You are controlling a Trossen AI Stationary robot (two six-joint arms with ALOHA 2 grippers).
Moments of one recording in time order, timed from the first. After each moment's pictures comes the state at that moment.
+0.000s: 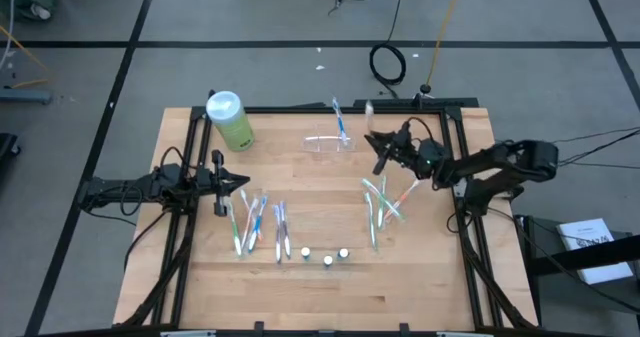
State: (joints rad) left arm 0.00 0.01 0.01 0.08 -0.11 0.15; right arm -0.38 1.45 0.29 1.25 0.17 0.05
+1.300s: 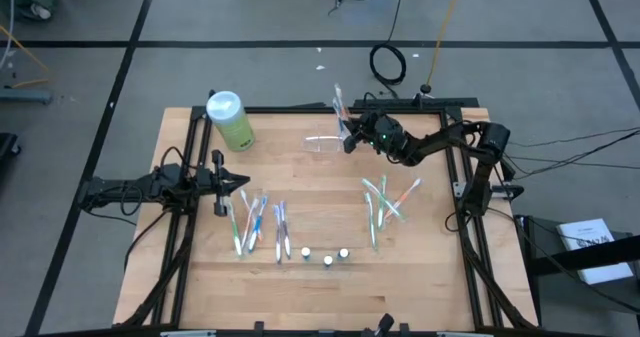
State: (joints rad) left arm 0.00 0.01 0.02 0.08 -0.11 0.15; right arm -0.51 1.84 0.68 0.95 0.18 0.15
